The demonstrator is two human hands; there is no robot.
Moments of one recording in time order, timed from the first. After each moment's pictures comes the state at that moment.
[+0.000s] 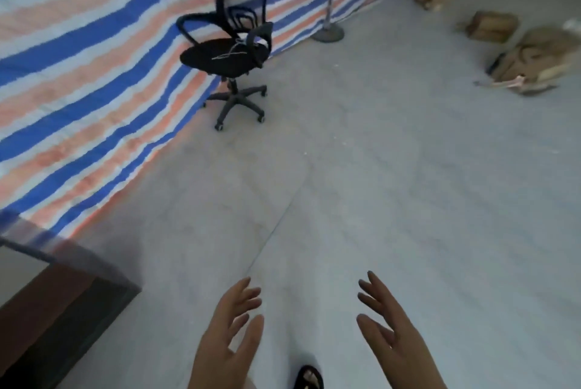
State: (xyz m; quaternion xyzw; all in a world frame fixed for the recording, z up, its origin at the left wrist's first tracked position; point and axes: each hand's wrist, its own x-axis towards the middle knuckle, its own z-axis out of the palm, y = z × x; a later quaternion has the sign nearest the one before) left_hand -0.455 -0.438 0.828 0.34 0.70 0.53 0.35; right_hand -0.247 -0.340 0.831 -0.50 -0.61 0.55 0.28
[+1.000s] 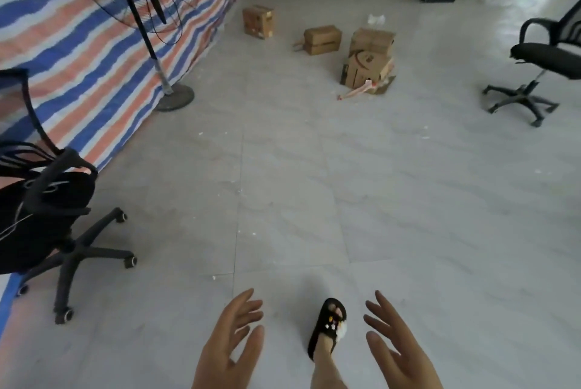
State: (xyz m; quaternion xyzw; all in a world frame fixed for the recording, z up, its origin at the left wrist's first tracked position) left_hand -0.497 0.207 0.815 0.54 0.54 0.43 0.47; right_hand -0.264 0.159 0.810 -0.66 -0.43 0.42 0.44
